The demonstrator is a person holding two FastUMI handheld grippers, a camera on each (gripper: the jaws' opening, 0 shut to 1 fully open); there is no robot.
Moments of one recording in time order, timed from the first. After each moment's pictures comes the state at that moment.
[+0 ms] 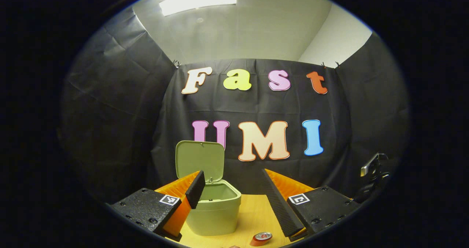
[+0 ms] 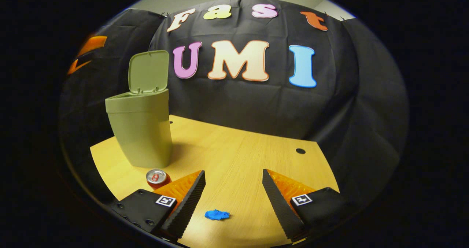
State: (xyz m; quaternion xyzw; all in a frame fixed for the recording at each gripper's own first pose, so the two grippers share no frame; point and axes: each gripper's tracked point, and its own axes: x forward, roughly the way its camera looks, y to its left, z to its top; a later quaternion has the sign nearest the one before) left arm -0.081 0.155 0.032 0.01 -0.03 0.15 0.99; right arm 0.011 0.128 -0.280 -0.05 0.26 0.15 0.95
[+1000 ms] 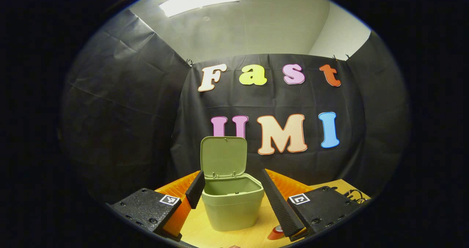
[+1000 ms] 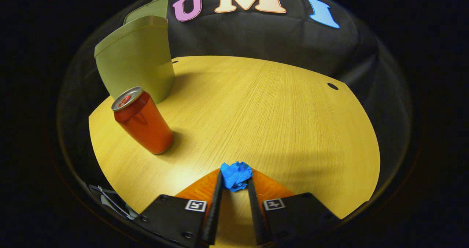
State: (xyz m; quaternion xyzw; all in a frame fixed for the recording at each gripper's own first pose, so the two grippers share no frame) left arm -0.115 0.194 0.021 0.02 0.00 0.20 0.98; right arm -0.053 0.147 -0.463 -0.07 0.47 0.19 0.86
